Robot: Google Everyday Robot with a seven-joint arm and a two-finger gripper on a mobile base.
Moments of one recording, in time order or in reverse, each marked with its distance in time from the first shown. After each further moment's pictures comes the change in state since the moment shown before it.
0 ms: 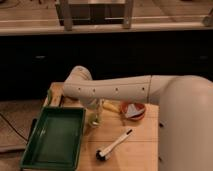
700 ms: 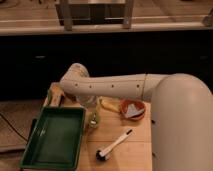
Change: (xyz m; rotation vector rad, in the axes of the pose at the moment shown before) arm 0.001 -0.012 -0.003 -0.018 -0.051 -0.053
